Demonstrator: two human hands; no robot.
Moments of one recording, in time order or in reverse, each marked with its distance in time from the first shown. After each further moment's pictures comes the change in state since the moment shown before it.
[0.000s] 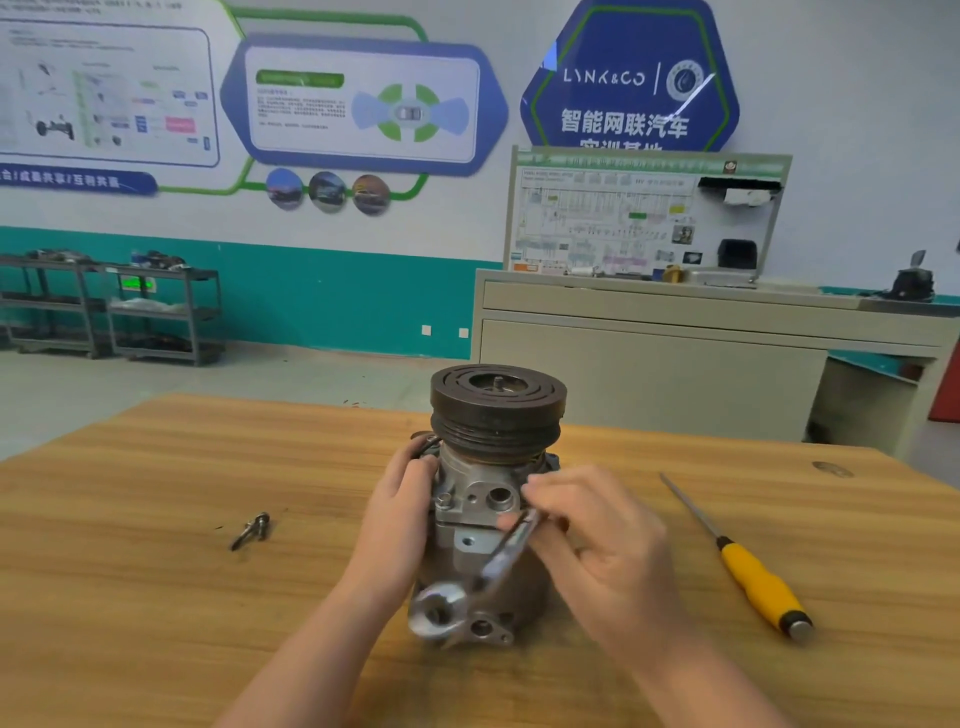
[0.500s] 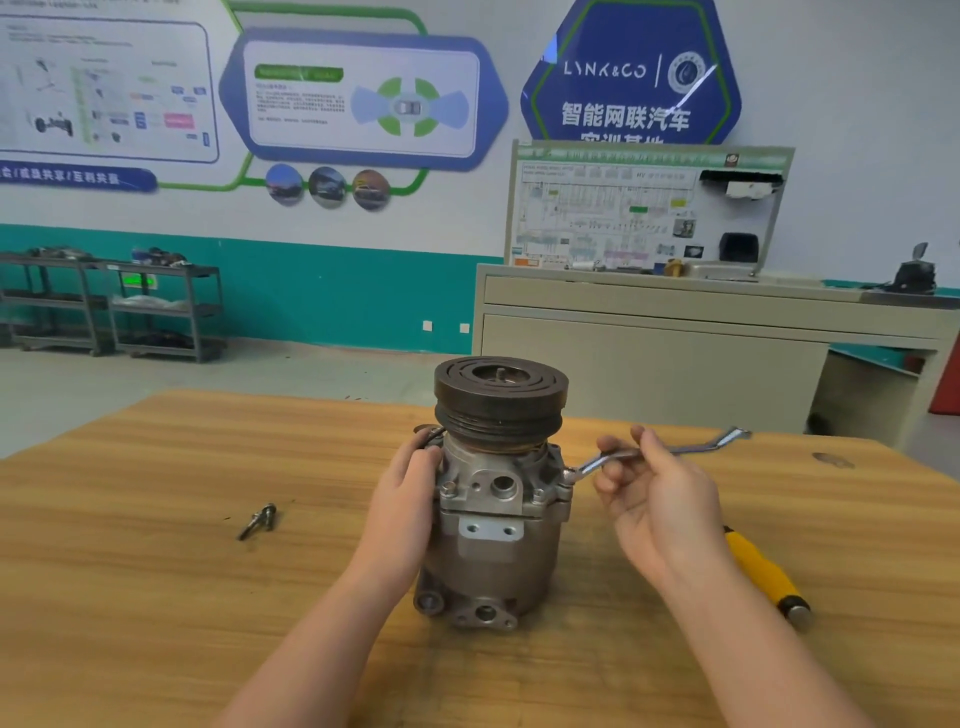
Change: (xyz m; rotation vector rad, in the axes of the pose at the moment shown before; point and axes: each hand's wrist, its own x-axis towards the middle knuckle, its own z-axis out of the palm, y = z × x) left_hand -0.004 0.006 0.001 -0.013 0.018 -0.029; right_hand 0.022 0.025 -0.015 0.983 0.664 1.259
